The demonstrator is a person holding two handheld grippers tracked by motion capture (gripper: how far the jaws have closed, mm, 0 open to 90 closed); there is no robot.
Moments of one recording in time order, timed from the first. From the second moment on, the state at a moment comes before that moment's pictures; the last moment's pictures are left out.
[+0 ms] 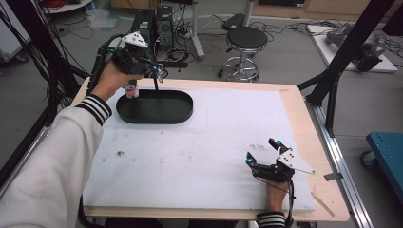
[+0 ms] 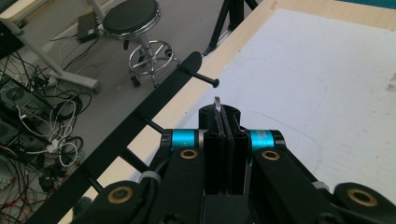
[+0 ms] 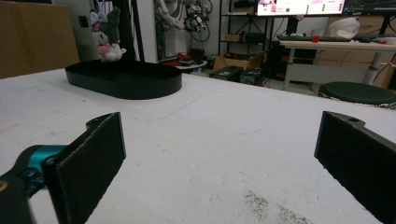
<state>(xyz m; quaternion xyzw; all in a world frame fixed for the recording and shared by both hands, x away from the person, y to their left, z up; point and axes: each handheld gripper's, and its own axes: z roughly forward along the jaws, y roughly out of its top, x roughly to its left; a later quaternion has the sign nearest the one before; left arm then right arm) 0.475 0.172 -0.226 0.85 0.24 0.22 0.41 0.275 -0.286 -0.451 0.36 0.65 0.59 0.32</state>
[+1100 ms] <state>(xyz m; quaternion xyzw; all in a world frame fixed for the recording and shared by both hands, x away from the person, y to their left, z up) 0.507 0.171 -0.254 0.86 0.27 0.21 0.37 0.275 -0.286 -0.452 0.36 0.65 0.59 0.32</state>
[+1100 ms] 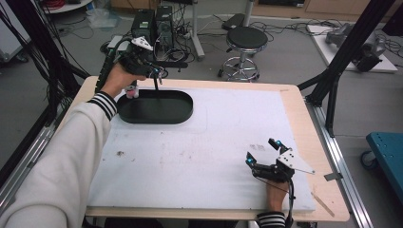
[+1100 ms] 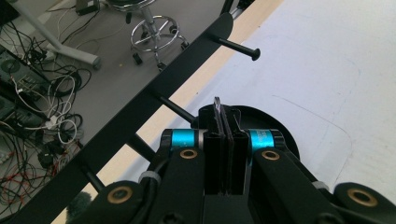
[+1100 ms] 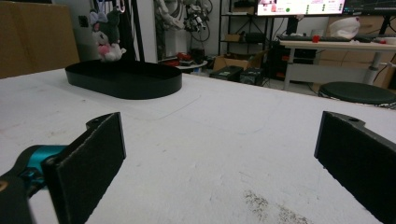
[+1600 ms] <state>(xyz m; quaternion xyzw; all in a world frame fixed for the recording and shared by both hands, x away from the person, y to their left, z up) 0.516 0.173 -0.260 0.86 0.28 0.21 0.37 0.275 -0.287 -0.452 0.36 0.65 0.59 0.32</state>
